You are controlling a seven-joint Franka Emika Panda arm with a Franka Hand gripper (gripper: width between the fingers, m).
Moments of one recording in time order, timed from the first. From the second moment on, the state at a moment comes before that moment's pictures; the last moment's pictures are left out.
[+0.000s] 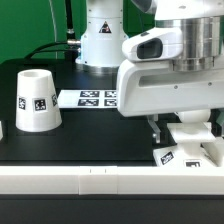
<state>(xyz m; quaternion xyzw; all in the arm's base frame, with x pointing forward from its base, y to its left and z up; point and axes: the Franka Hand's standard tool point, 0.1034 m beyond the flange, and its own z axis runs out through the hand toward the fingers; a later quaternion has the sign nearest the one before) 0.619 0.085 0.052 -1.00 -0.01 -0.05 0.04</state>
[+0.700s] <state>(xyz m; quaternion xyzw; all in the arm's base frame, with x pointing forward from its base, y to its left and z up) 0.512 0.131 0.082 -1.00 -0.01 -0.04 0.04</state>
